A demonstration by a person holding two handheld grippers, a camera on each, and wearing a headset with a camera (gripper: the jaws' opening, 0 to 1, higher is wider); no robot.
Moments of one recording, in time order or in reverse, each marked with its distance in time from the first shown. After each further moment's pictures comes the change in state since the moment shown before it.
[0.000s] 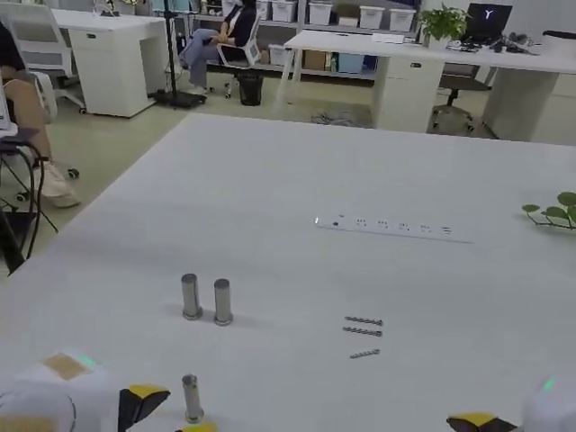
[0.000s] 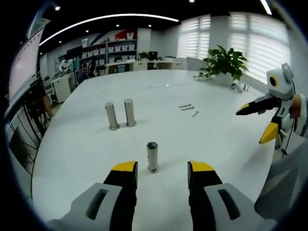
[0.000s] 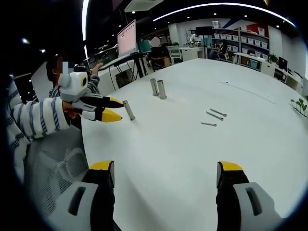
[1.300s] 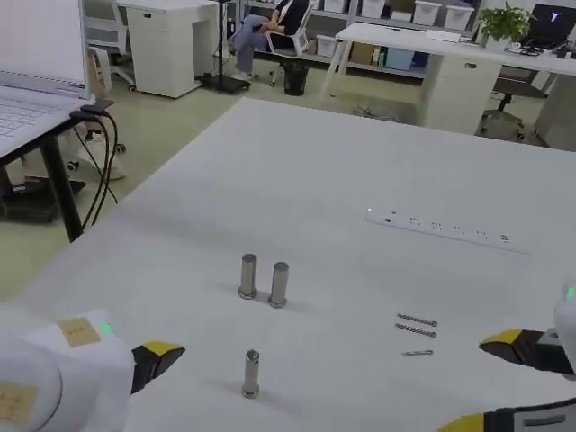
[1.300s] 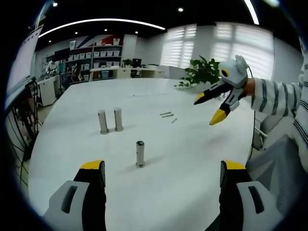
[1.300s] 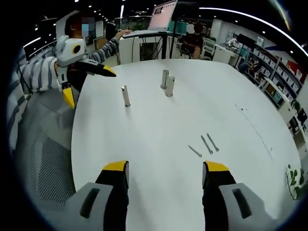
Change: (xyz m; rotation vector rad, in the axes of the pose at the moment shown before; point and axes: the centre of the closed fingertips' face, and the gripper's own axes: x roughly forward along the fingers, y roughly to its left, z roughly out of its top) left arm -0.039 -0.018 0.003 0.001 -0.062 -0.164; right arm 0.023 -0.033 0.046 -0.487 0.226 0.098
